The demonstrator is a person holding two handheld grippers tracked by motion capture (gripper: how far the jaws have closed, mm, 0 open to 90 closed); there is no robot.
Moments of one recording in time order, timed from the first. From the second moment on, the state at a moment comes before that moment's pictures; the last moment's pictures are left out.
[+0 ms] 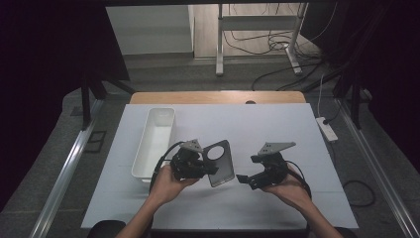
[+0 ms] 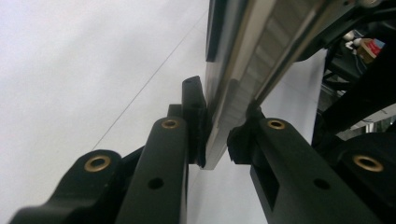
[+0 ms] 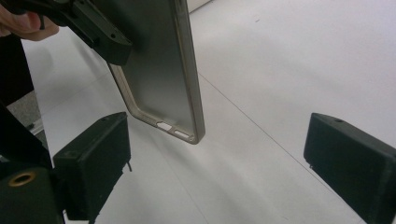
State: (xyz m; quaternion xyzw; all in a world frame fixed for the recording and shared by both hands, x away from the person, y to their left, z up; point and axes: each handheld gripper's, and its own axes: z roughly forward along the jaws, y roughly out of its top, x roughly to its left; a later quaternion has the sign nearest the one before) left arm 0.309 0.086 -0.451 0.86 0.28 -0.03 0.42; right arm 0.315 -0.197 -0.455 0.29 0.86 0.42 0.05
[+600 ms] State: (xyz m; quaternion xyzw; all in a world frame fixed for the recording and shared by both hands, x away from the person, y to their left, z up) left arm 0.301 0.074 -0.447 0.87 0.22 -0.05 0.43; right arm 0.308 -0.172 -0.458 0.20 0.89 0.40 0.01
